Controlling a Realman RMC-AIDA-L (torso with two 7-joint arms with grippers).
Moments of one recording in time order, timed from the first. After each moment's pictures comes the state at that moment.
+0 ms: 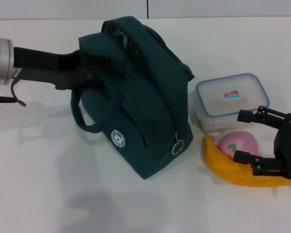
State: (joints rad) left arm -0.53 -2.07 0.87 1.19 2.11 1.66 -2.84; right arm 0.41 2.00 -0.81 -0.44 -1.71 -1.83 0.93
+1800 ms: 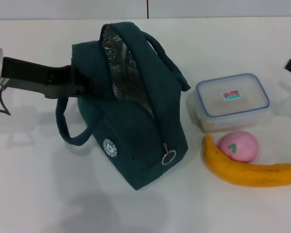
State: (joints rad) left arm -0.54 -2.02 0.88 1.14 2.11 1.74 -2.73; right arm 0.39 1.99 -0.73 -0.35 -1.36 -1.28 1.33
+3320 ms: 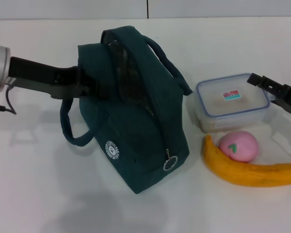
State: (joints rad) left arm -0.58 -2.01 0.88 1.08 2.11 1.74 -2.70; right arm 0.51 1.99 -0.79 -0.18 -1.42 -1.24 1.71
